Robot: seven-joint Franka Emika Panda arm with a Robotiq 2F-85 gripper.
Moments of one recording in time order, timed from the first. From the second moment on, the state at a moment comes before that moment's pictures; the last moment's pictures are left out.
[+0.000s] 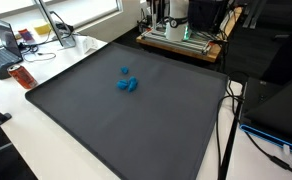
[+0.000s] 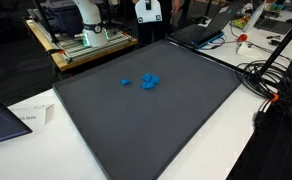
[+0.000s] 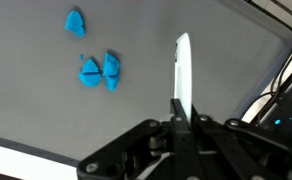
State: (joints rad) arm 0.13 -0.38 0.03 -2.41 0.08 2.10 -0.35
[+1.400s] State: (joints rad) arm 0.10 -0.38 -0.27 -2.31 0.15 1.94 -0.95
